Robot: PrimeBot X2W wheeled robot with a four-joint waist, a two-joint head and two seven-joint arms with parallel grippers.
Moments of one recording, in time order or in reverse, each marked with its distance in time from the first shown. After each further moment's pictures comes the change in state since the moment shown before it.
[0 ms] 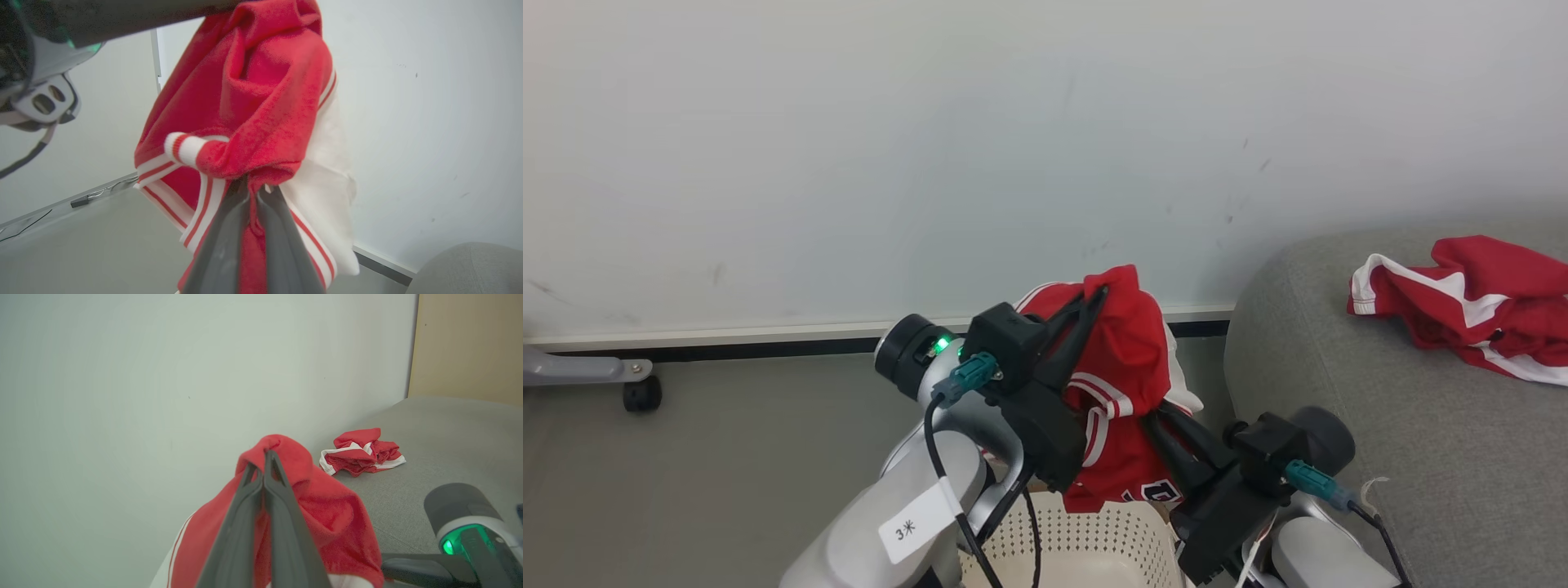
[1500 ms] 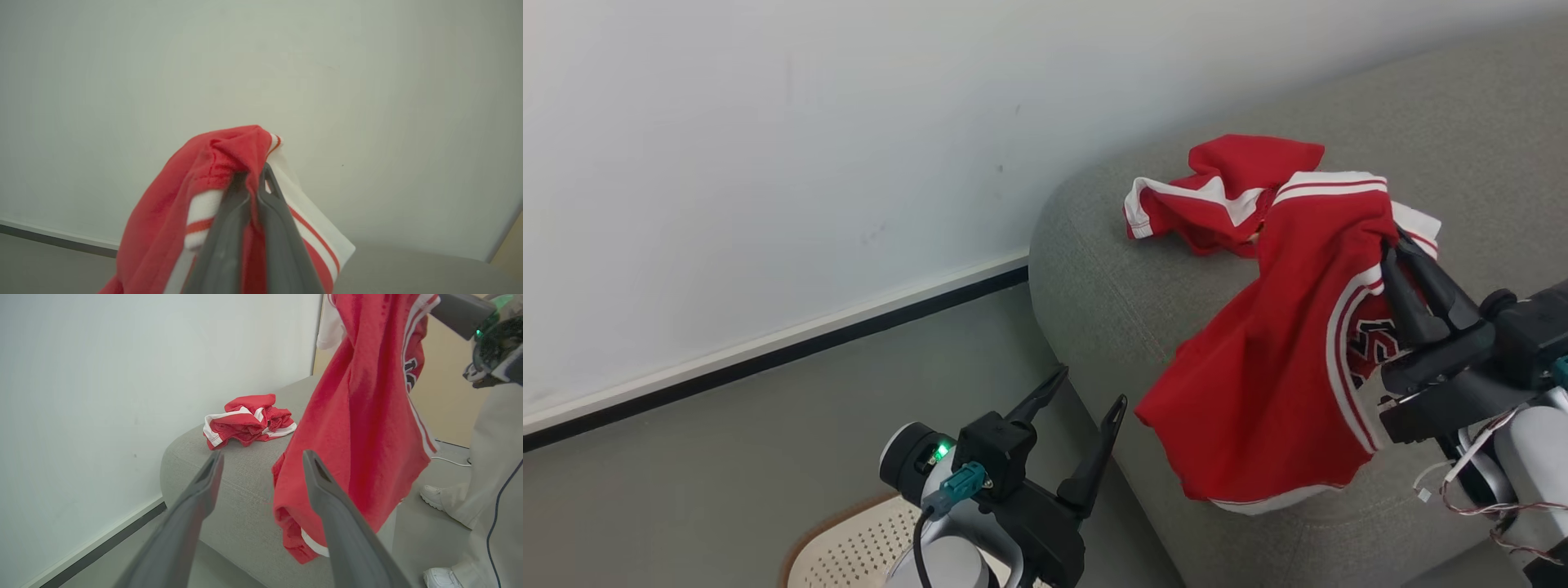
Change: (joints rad) left arm 0.217 0.032 -0.015 -0.083 -0.023 0.051 -0.066; right arm -0.038 -0.318 -0.246 -0.259 0.023 -0.054 0.018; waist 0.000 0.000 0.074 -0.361
